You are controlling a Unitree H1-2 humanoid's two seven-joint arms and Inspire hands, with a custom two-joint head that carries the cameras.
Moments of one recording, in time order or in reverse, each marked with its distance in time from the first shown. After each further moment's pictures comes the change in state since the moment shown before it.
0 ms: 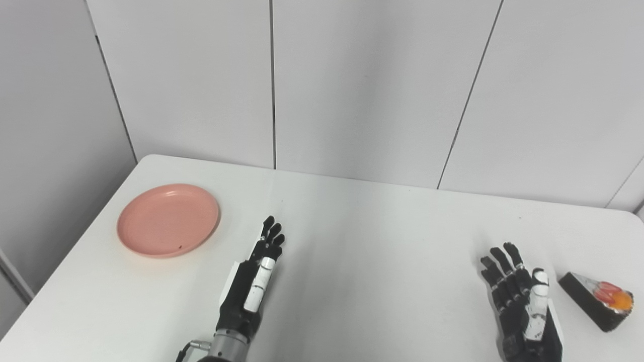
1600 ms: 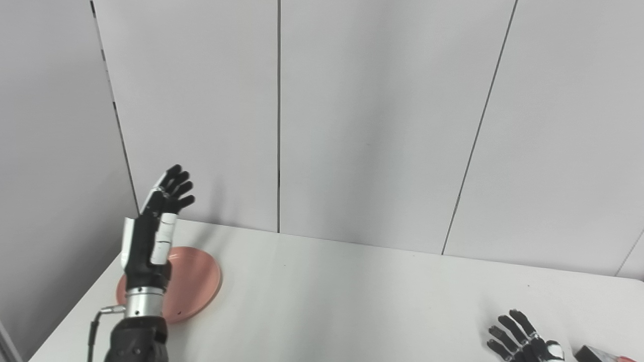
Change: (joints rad) left arm -0.327 0.267 0.341 0.095 -0.049 -0.090 0.147; right arm -0.020 0.017 -0.002 0.020 -0.033 -0.019 -0.004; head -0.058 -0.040
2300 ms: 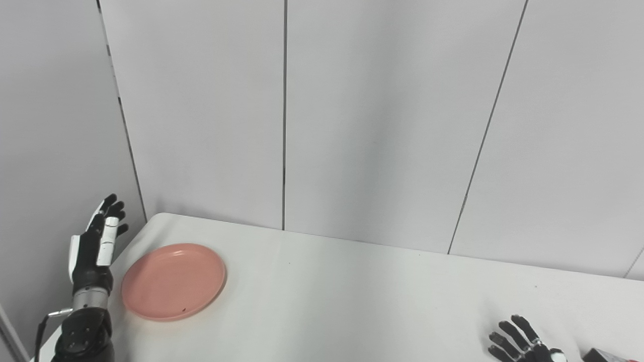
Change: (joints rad) left arm -0.154 0.219 0.055 0.708 -0.044 -0.150 0.008; right arm 0.056 0.003 0.015 -0.076 -0.009 0.019 -0.013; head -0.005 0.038
